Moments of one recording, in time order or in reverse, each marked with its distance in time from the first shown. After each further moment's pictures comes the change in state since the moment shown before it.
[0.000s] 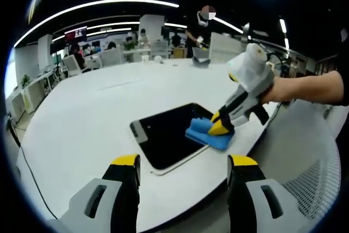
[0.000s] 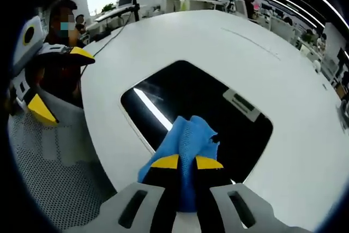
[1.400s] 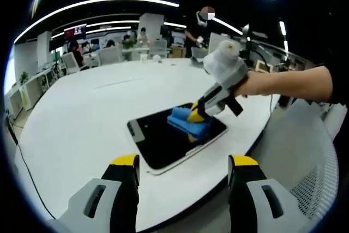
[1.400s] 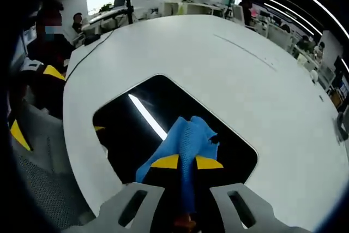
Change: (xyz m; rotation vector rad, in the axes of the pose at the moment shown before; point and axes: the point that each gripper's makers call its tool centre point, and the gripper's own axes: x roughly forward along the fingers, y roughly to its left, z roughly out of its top) left arm 0.001 -0.004 -0.001 -0.013 0.006 -0.023; right arm 0.023 -0.039 0.035 -0.040 -0.030 -0.053
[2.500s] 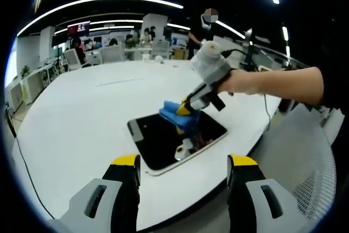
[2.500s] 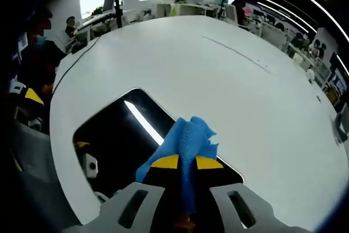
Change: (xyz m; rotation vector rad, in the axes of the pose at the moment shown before) left arm 0.001 0.001 0.002 -0.044 -0.015 -0.001; right arm 0.026 -0.035 0.028 0.037 -0.006 -0.032
